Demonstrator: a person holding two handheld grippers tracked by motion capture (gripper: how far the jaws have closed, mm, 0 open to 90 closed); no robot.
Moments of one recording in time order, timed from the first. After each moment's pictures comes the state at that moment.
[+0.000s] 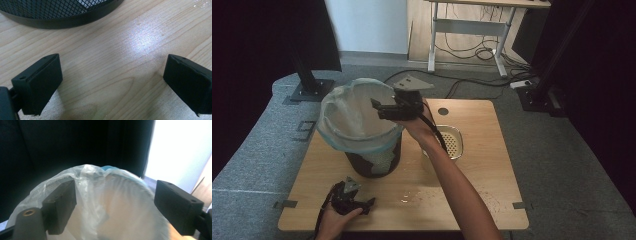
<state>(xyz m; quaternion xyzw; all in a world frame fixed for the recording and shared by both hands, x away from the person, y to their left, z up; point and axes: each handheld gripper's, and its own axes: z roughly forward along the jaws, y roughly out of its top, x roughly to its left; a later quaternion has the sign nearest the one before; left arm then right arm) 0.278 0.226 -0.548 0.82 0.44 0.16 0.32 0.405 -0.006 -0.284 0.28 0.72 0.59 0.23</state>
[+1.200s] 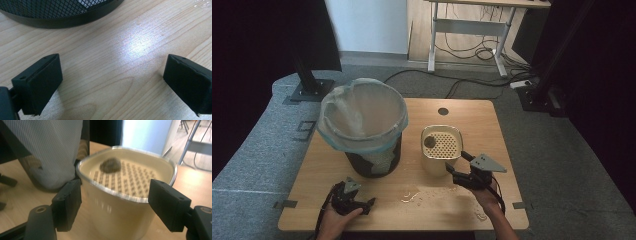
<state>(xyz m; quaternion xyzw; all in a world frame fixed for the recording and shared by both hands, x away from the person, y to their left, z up) 0.277 0.225 -0.548 0.82 0.44 0.16 0.31 0.312 -0.194 -0.462 0.36 0.72 0.53 0.26</state>
